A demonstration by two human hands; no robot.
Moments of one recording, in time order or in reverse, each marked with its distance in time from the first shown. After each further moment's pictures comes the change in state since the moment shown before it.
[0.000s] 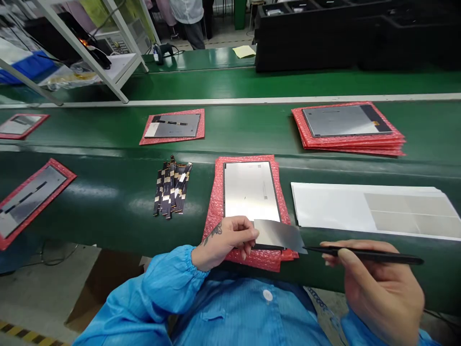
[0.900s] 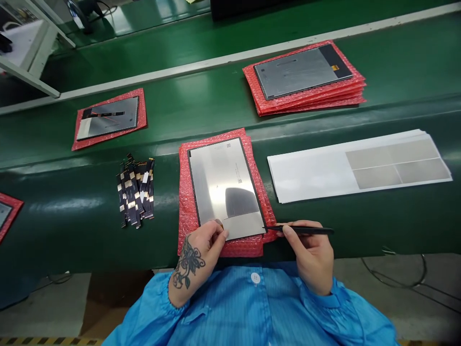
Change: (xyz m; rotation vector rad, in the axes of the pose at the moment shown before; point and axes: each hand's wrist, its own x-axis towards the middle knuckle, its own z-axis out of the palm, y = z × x) left_hand -0.014 -0.028 0.005 1.009 0.383 0.181; right_hand -0.031 0.070 0.000 -0.081 0.090 0.183
